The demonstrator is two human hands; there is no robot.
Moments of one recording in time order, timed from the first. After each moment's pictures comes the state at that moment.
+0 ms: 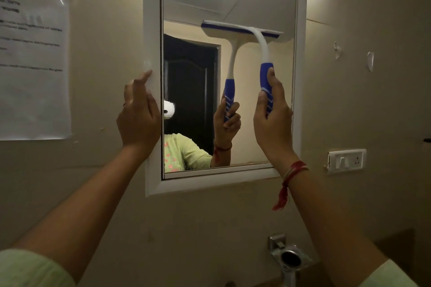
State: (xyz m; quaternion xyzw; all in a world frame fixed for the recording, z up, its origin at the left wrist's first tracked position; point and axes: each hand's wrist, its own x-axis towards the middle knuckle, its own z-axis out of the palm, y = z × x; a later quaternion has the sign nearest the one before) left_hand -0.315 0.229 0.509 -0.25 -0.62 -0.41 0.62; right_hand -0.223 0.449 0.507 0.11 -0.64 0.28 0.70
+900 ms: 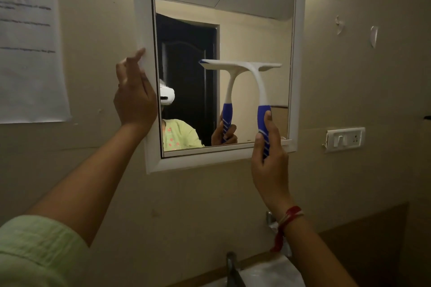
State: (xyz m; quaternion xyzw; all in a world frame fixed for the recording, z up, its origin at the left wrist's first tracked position) left_hand -0.309 0.230 0.509 -0.23 -0.62 -0.43 0.62; right_hand -0.192 0.437 0.391 0.09 -0.70 0.35 0.62
